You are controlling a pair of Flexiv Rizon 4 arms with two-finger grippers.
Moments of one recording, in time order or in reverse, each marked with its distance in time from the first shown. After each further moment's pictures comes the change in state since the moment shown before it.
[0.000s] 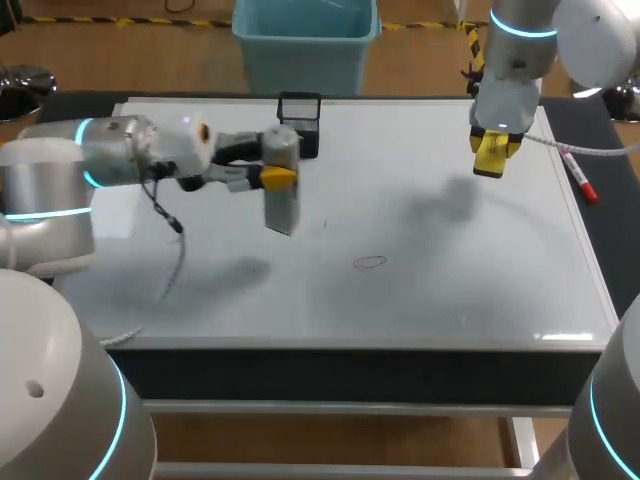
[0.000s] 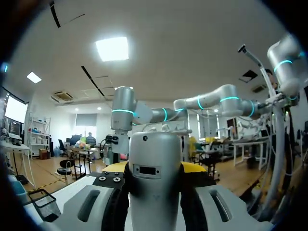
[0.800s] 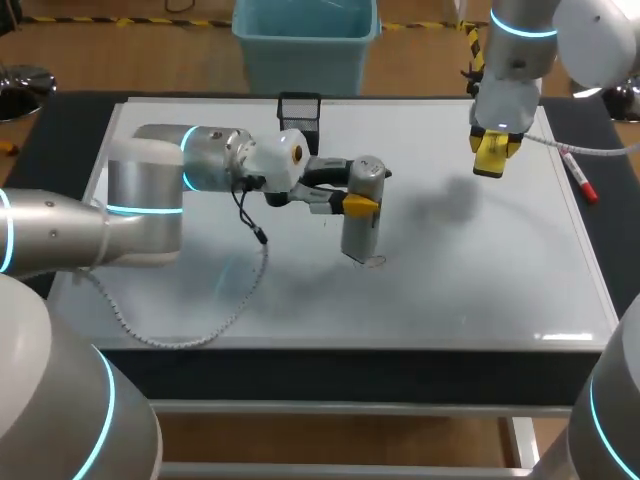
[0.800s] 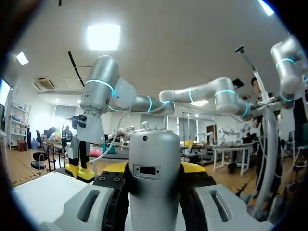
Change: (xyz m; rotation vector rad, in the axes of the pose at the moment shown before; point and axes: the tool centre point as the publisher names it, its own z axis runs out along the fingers) left arm 0.007 0.064 0.105 0.019 0.188 -0.083; right arm 0.000 0.000 0.000 0.000 0.000 0.000
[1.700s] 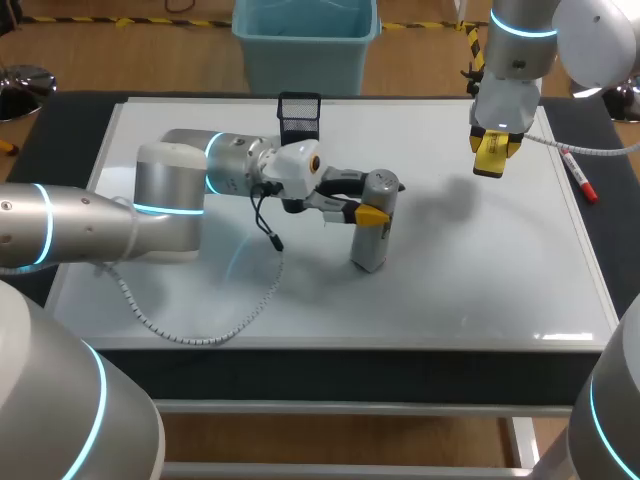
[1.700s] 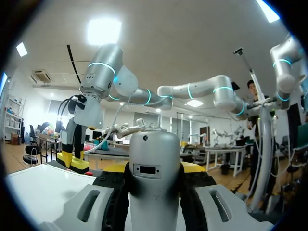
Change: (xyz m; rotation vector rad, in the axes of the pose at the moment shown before) left arm -0.013 0.036 0.009 0.001 0.067 -0.046; right arm 0.000 0.000 0.000 0.000 0.000 0.000
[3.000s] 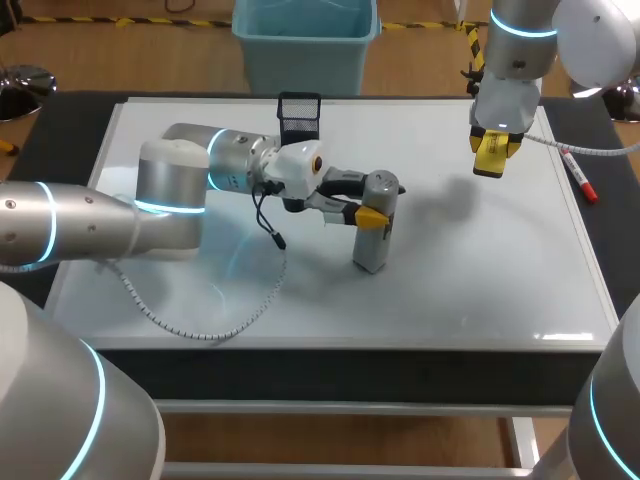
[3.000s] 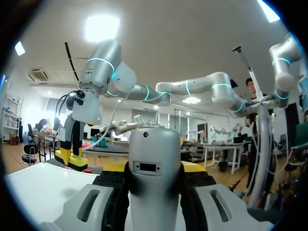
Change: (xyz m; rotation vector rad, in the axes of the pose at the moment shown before) left arm 0.000 0.007 -0.001 -0.034 0.021 0.002; right arm 0.000 0.000 0.000 0.000 0.000 0.000
